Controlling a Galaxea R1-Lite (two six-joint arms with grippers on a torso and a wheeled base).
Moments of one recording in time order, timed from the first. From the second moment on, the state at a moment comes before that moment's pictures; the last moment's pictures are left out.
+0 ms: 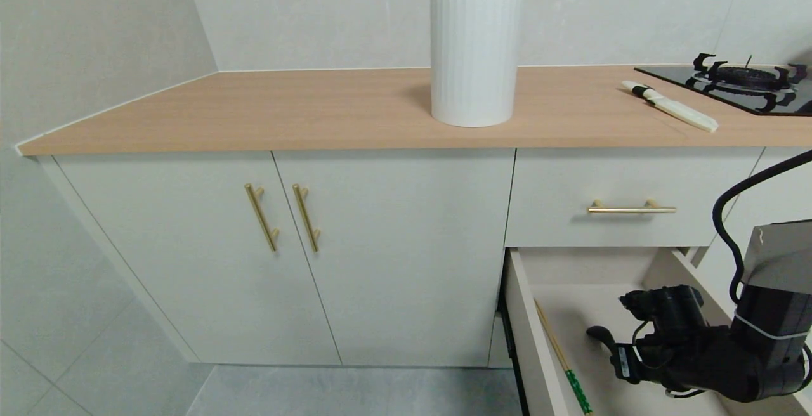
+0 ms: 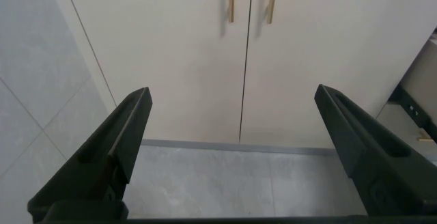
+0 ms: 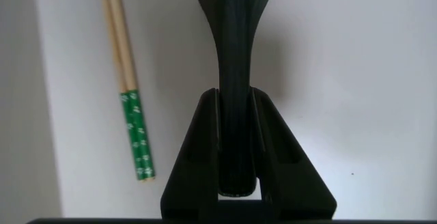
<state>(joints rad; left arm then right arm) 0.00 0.00 0.00 0.00 0.05 -0.01 0.11 2.27 -0.50 -0.82 -0.02 0.16</state>
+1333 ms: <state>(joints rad) 0.00 0.00 0.00 0.00 0.05 -0.01 0.14 2.10 -0.43 -0.85 -0.06 0.16</state>
